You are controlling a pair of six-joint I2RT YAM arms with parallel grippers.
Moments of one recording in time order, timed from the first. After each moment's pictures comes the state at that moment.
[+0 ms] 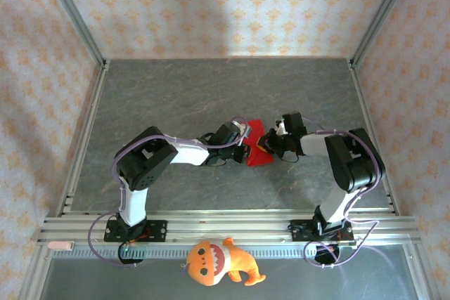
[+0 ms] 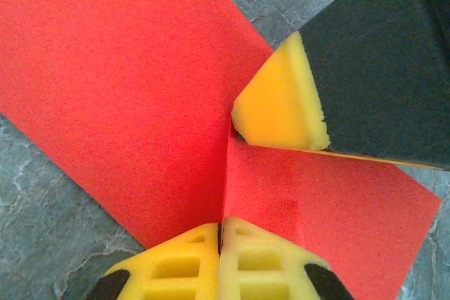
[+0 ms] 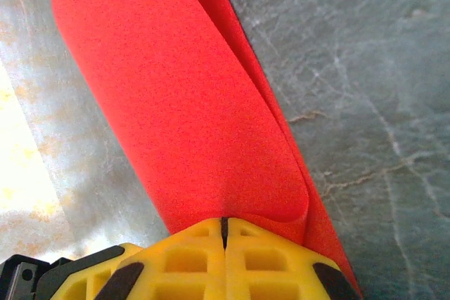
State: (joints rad) left arm -0.76 1.94 0.96 0.21 0.19 -0.44; right arm 0.27 1.71 0.68 0.07 -0.61 0.89
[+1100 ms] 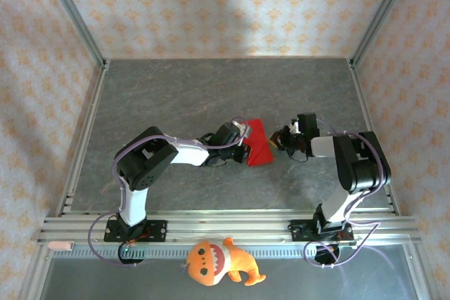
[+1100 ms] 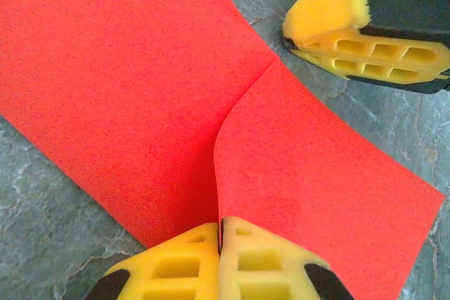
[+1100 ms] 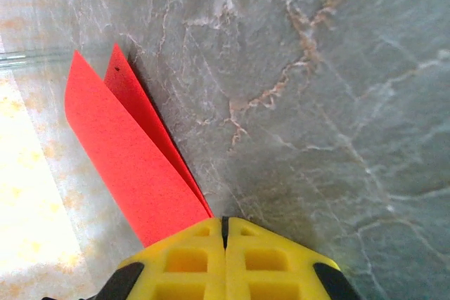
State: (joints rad) left arm -0.77 1.95 0.96 0.23 0.19 -0.43; right arm 0.13 1.67 0.61 0.16 -0.59 0.93
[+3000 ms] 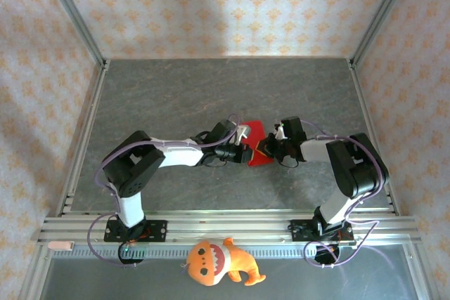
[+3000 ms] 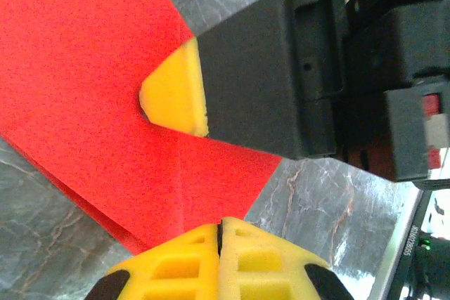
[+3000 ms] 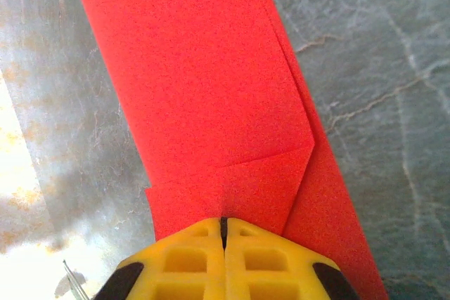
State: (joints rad) left arm -0.76 1.84 0.93 0.16 0.41 -0.65; right arm 0.30 1.65 0.60 0.12 -0.56 0.85
